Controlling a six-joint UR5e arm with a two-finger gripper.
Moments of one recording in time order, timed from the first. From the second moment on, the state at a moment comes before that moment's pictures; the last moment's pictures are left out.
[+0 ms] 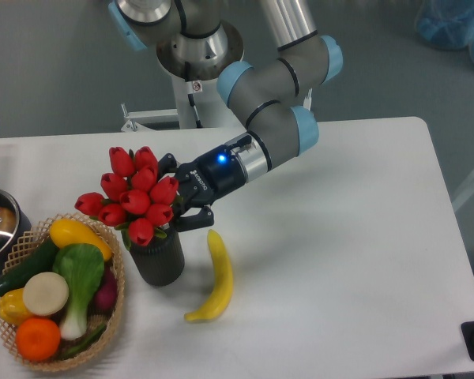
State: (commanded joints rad) arm 2.56 -1.87 -2.00 -0.90 -0.01 1.64
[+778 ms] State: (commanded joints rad) arm 2.56 -1.89 -2.02 -0.90 -0.01 1.67
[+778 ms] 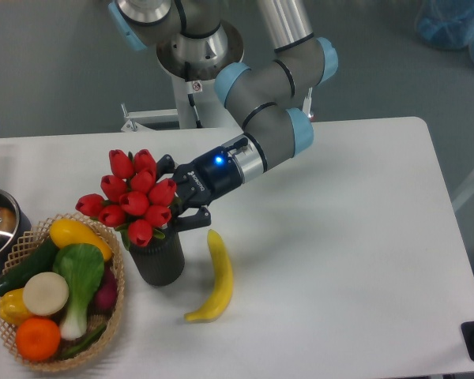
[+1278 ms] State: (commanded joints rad) arm 2.56 -1.91 -2.03 -0.90 -0.01 1.70
